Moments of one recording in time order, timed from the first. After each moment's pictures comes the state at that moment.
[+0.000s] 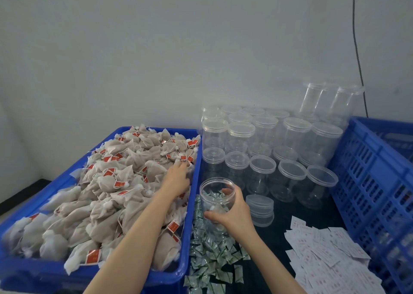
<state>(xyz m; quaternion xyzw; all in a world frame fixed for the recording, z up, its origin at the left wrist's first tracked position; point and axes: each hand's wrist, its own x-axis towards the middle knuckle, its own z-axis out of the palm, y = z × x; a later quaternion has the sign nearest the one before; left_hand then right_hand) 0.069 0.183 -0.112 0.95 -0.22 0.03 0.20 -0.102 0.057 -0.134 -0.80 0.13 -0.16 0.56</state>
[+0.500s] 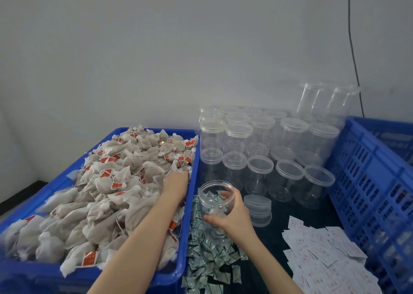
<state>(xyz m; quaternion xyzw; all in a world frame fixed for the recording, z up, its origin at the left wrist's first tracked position) 0.063 0.174 -0.122 0.98 -0.20 0.04 0.06 -0.111 0.055 -0.134 -0.80 0.12 -0.16 0.56</state>
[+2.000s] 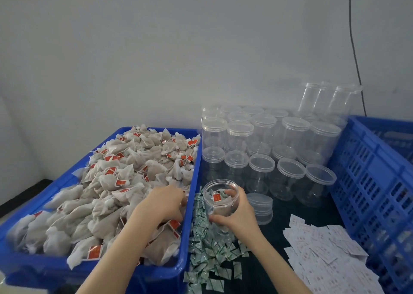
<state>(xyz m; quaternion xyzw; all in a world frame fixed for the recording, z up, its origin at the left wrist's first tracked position) -0.015 0.226 -0.071 0.94 -0.33 -0.07 -0.07 -0.116 0.045 -0.139 -0.79 0.10 -0.15 0.58</state>
